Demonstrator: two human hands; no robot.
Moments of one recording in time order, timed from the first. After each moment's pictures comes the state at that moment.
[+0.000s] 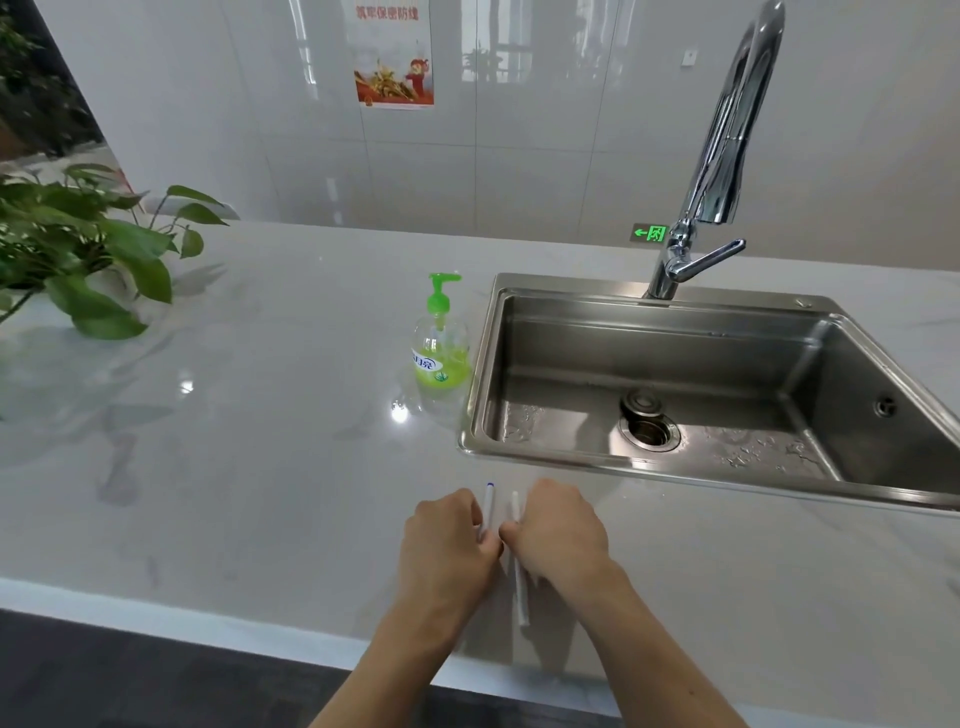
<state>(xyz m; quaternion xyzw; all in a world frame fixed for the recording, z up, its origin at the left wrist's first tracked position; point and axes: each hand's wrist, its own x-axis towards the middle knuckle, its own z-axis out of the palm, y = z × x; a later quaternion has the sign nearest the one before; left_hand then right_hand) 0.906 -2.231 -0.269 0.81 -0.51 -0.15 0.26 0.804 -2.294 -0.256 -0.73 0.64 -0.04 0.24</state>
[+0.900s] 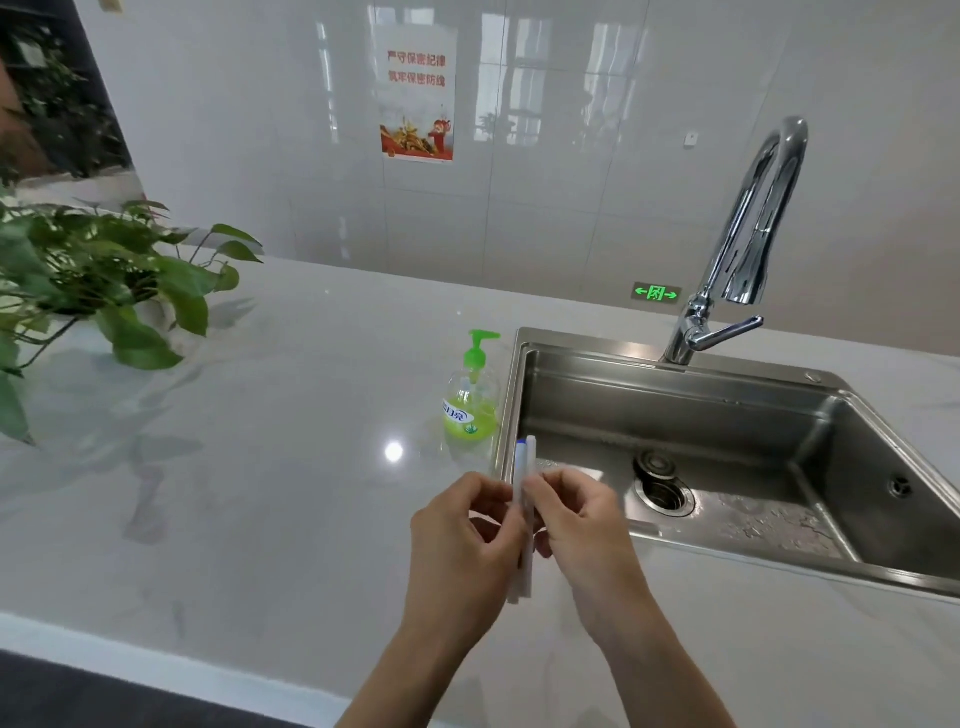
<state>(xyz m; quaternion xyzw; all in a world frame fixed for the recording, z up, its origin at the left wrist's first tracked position) 0.933 -2.221 -0.201 0.64 -0.46 -0.23 0.57 0.830 -2.277 -0.192 -0.57 0.46 -0.42 0.54</state>
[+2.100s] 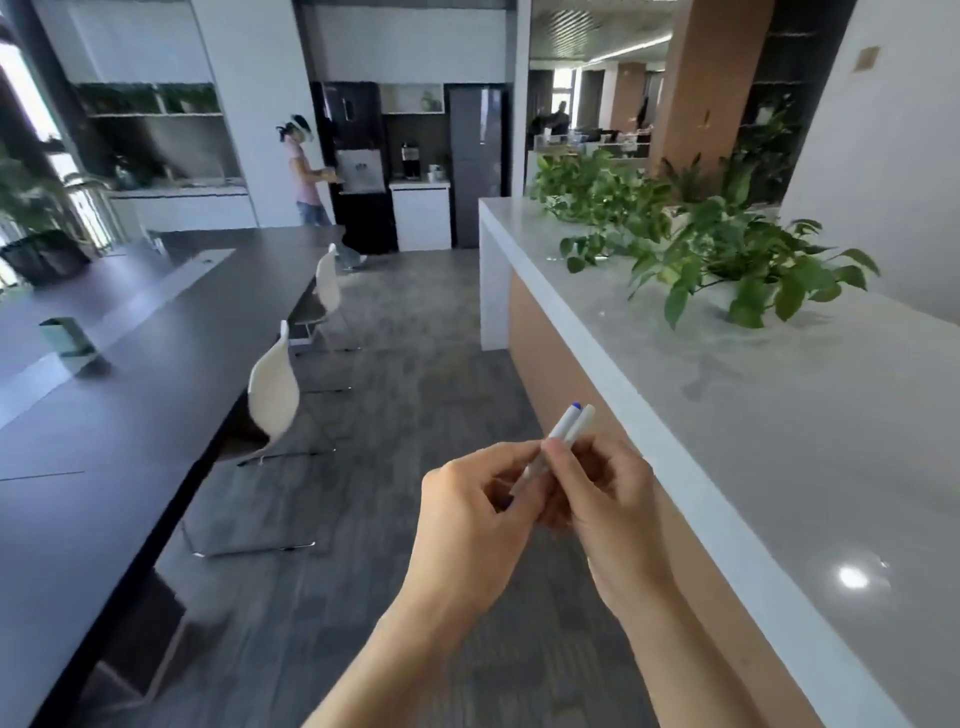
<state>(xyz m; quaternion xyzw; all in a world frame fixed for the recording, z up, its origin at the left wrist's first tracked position) 0.801 -1.841 -0.146 0.75 -0.12 0.13 0.63 0.827 -1.971 -0.159 -0.63 -0.08 -0.10 0.77</state>
